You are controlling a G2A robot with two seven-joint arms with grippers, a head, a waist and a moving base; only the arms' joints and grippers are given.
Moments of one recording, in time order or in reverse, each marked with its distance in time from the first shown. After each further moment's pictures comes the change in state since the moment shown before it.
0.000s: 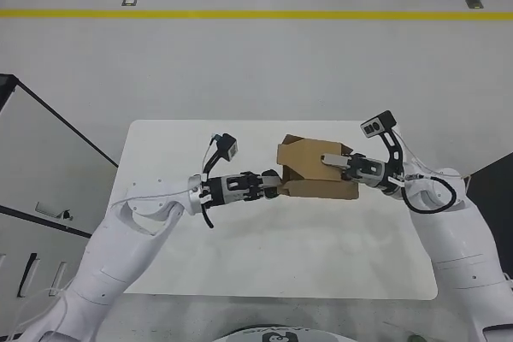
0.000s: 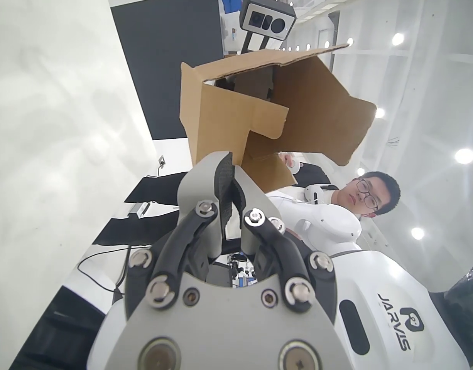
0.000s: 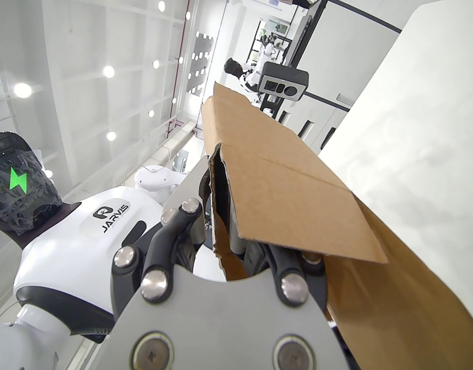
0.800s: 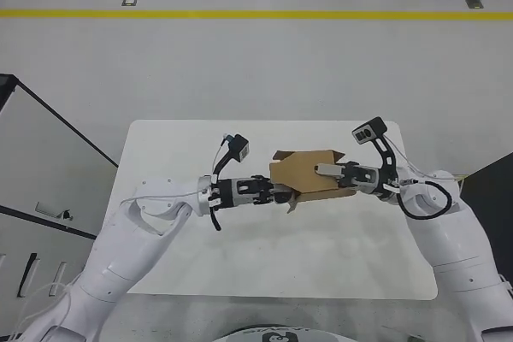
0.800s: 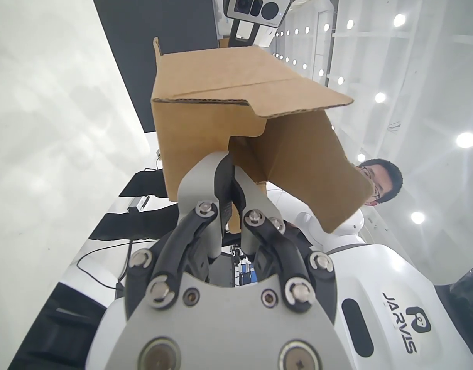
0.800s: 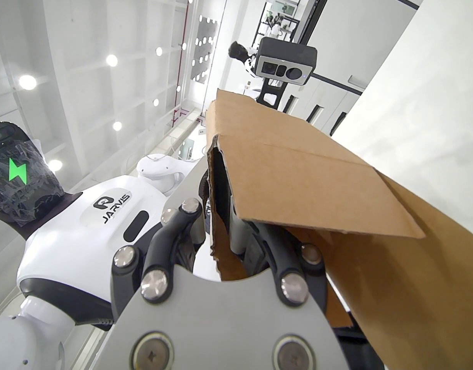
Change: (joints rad) left arm -0.034 -0.015 0.054 -0.006 0.010 -0.006 -0.006; right arm -0.015 -0.007 -0.017 -0.024 0.000 0.014 0.033
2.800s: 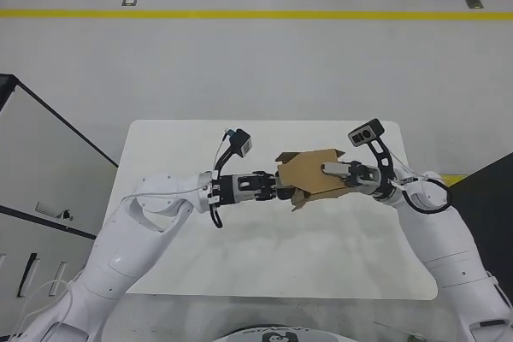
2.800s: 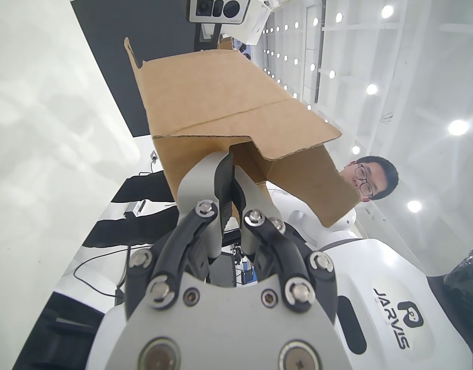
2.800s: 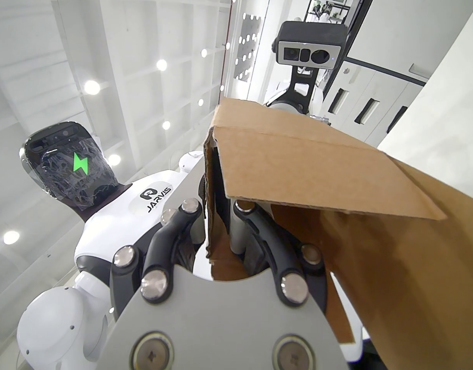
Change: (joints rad) left arm -0.019 -0.013 -0.003 0.001 -0.028 -0.024 -0.005; right arm 0.031 -0.045 -0.033 0.103 0.196 0.017 0.119
